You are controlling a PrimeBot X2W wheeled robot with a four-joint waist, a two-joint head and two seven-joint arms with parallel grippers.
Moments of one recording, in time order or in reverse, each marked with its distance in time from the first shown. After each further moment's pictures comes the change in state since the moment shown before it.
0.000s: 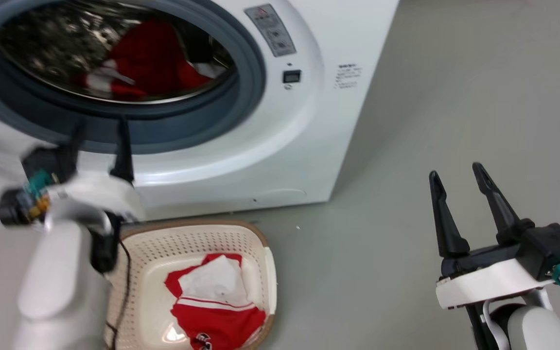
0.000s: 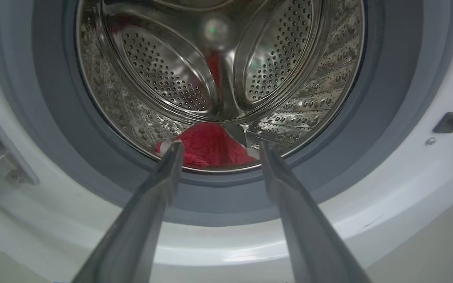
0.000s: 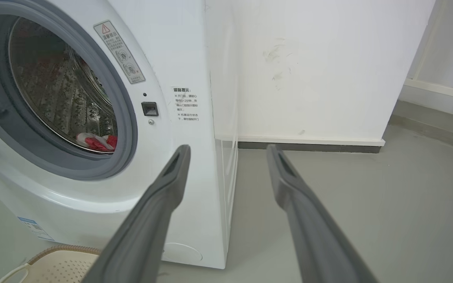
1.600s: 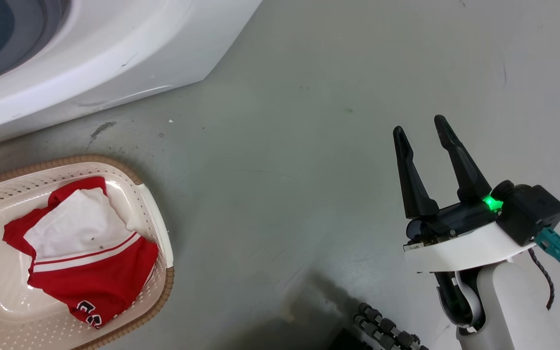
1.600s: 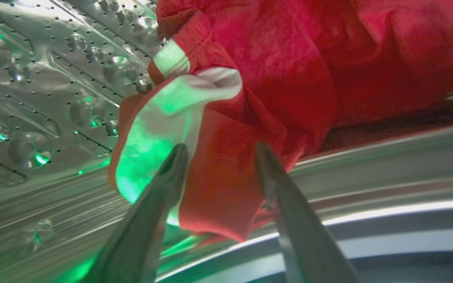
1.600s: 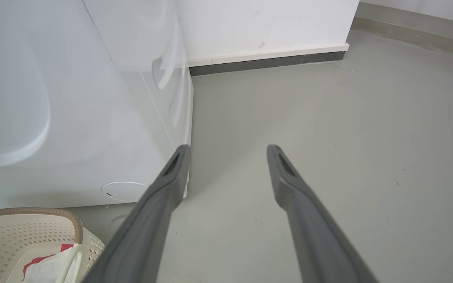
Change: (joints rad) left arm -0.826 0.692 -0.404 0.176 -0.077 -0.086 1.142; right arm -0.194 0.000 0.133 0.122 0.177 0.000 -0.138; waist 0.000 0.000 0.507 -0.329
